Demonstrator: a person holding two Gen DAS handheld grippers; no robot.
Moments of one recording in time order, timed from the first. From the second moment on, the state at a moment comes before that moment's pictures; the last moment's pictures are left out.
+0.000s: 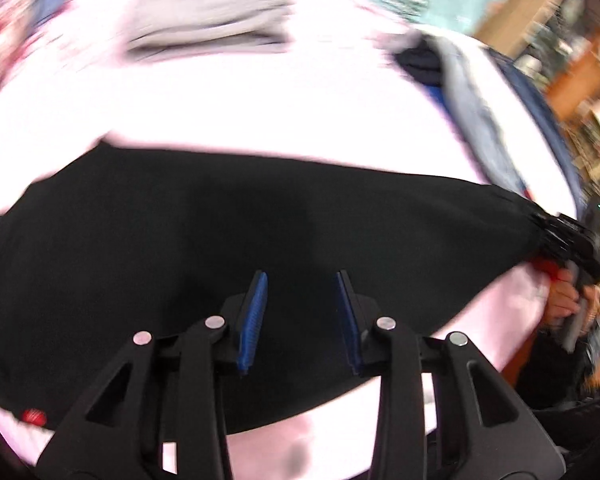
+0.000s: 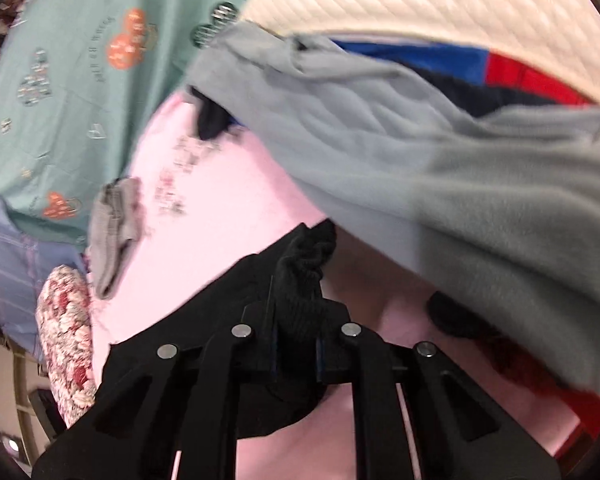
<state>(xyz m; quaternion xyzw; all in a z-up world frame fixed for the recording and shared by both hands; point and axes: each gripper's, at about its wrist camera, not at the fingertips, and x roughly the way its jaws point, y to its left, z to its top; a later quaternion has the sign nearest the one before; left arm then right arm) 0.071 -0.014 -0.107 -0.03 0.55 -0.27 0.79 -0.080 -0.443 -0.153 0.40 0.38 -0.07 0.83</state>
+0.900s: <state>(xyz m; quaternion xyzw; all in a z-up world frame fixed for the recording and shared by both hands) 0.087 0.026 -0.117 -0.10 0.51 -0.24 0.82 -0.056 -0.365 -0.089 0.31 0.36 0.02 0.88</state>
